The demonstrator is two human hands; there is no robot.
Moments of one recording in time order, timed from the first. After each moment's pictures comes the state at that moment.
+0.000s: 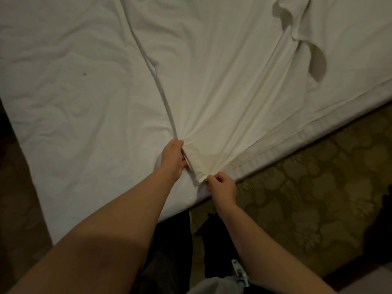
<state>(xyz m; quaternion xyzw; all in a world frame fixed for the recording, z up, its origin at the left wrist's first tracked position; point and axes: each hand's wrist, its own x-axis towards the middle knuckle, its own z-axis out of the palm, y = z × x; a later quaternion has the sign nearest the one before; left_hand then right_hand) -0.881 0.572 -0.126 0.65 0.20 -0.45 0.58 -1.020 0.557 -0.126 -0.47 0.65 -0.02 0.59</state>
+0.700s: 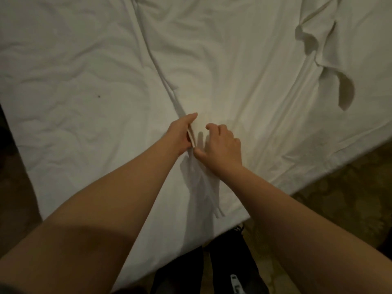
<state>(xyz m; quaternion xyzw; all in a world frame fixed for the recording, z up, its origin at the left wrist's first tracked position) -0.754 0.503 -0.106 0.59 0.18 -0.55 0.57 -0.866 0.472 -0.091 -0.88 0.41 0.10 0.23</state>
